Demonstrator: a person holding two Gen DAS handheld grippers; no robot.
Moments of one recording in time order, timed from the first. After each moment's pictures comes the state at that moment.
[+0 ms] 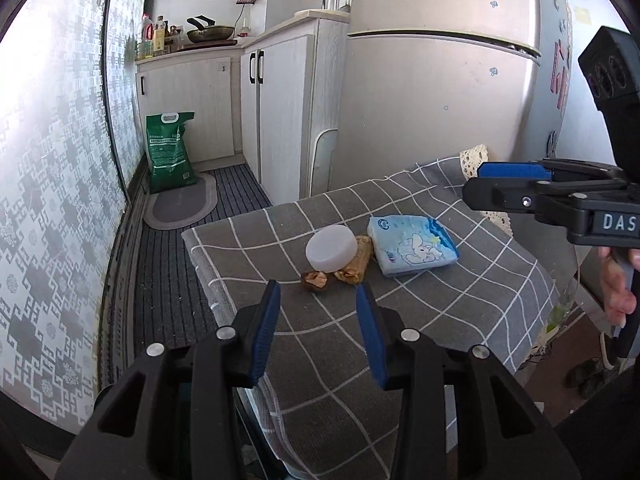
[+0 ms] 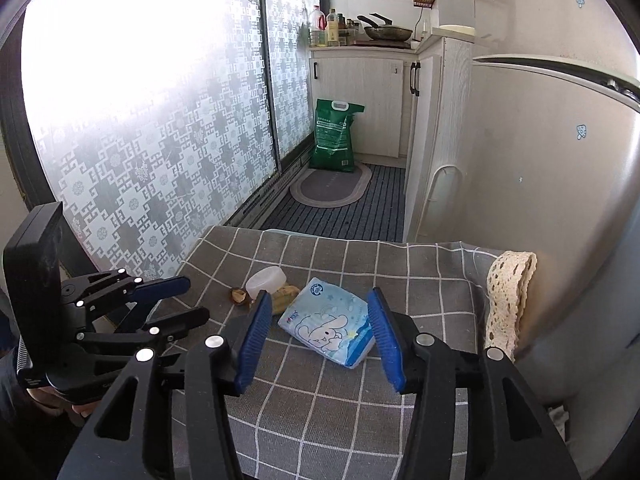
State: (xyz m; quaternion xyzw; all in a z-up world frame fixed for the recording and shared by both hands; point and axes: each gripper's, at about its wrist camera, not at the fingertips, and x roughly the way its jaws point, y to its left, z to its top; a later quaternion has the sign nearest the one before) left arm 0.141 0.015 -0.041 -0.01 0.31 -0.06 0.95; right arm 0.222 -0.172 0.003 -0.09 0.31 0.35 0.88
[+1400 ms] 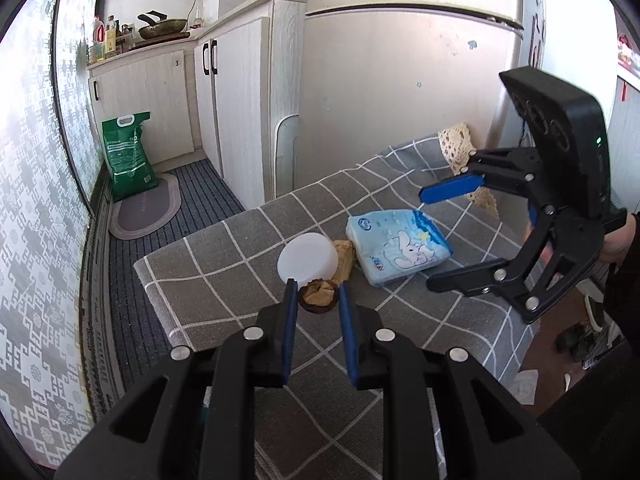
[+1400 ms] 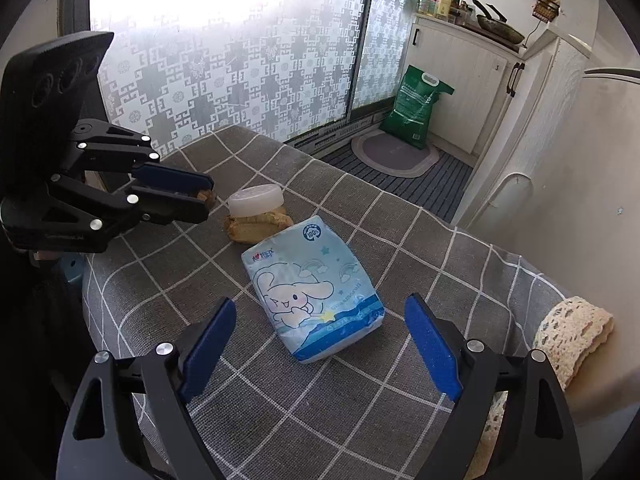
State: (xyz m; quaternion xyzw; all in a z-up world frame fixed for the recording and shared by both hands) left arm 0.173 0.016 -0.043 0.01 0.33 -0.14 0.93; right arm 0.265 -0.160 -0.048 -0.25 0.32 0.47 0.78
